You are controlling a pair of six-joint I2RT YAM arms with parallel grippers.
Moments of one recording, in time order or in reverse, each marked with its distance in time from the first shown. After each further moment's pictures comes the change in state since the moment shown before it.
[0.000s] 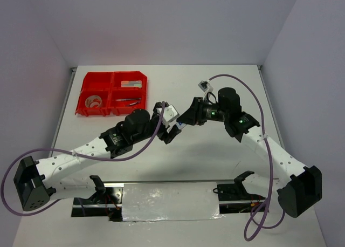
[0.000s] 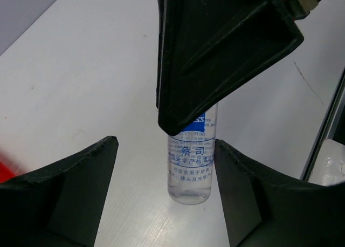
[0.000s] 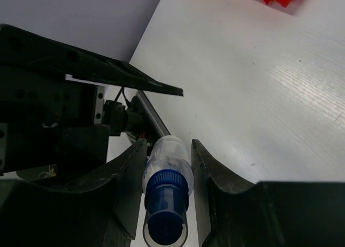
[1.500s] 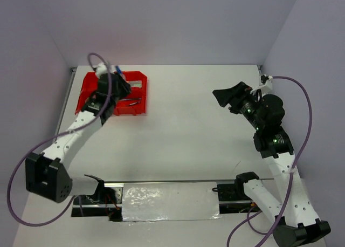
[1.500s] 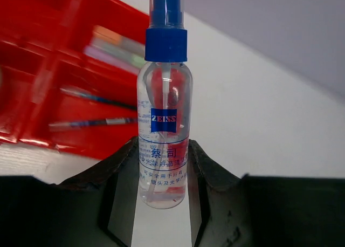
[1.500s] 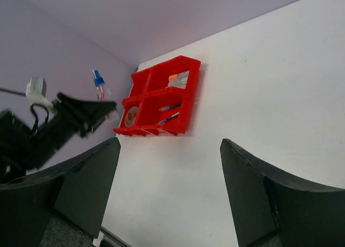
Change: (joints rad) left arm 0.503 0.119 0.137 -0.154 -0.302 -0.622; right arm -0.298 -0.329 0.067 -0.139 0.449 0.101
